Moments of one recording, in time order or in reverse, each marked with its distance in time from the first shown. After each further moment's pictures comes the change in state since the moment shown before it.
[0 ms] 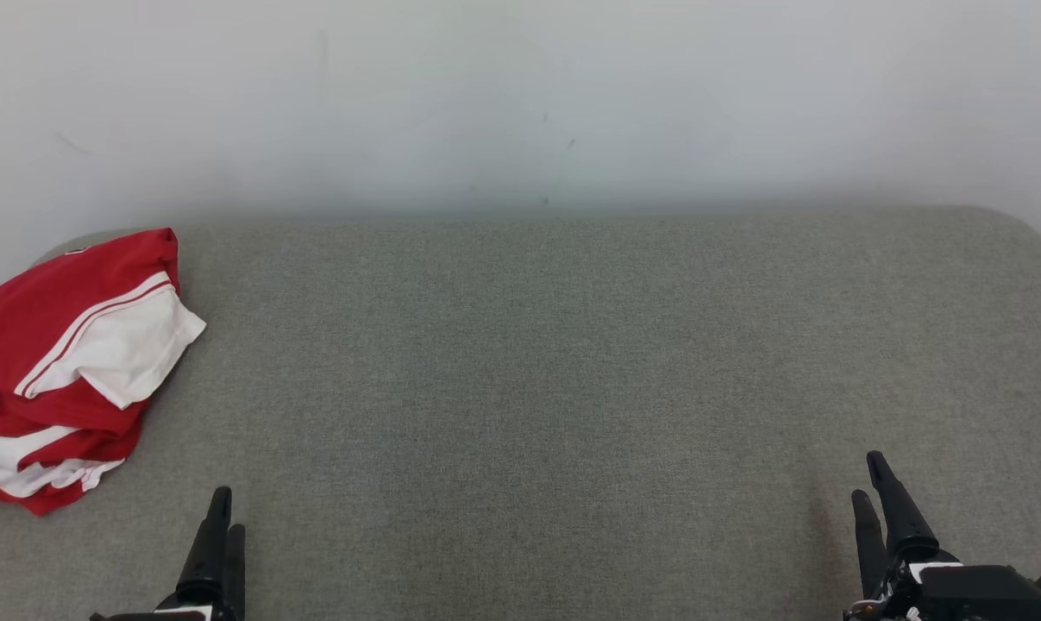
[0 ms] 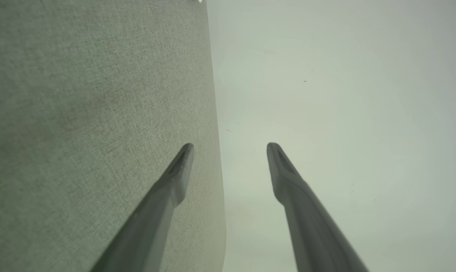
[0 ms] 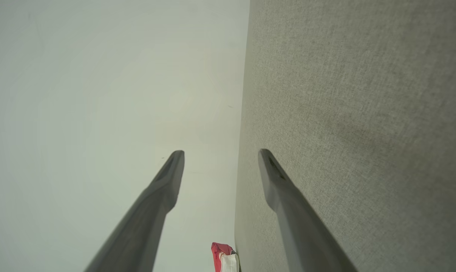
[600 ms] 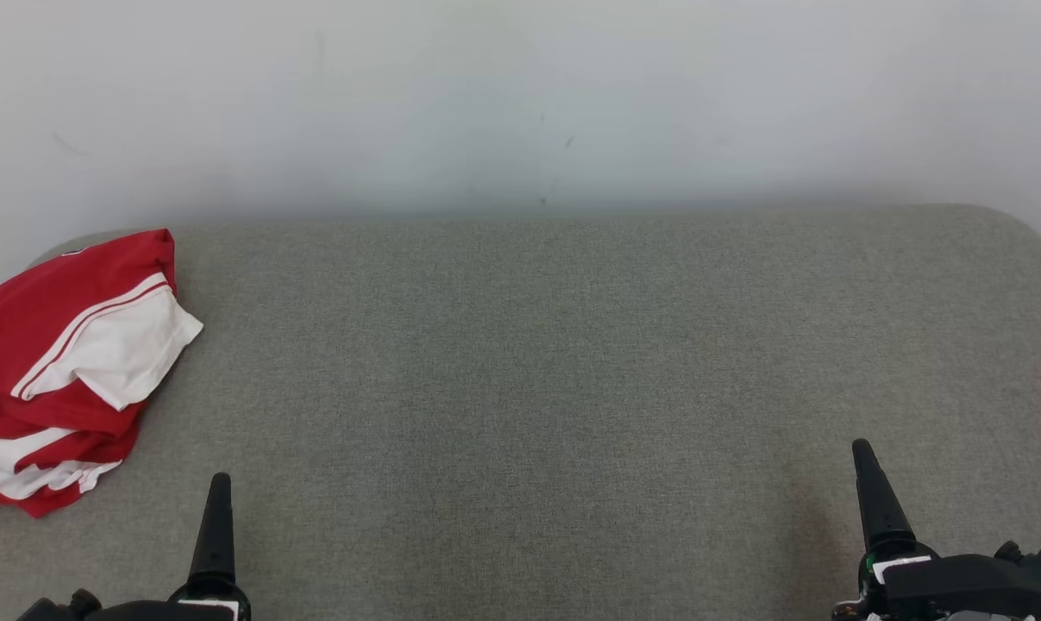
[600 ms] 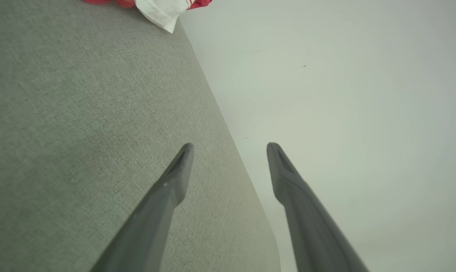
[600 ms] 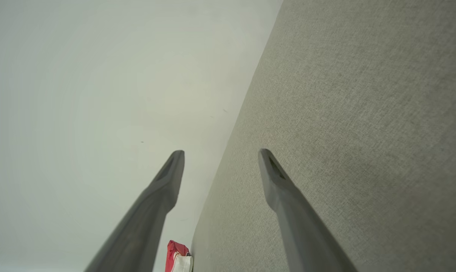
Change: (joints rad) left arm 0.007 0.001 -0.011 -0.051 0.315 0.000 -0.081; right arm 0.007 0.000 0.043 -0.045 -0.284 0.000 -0.080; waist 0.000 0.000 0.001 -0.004
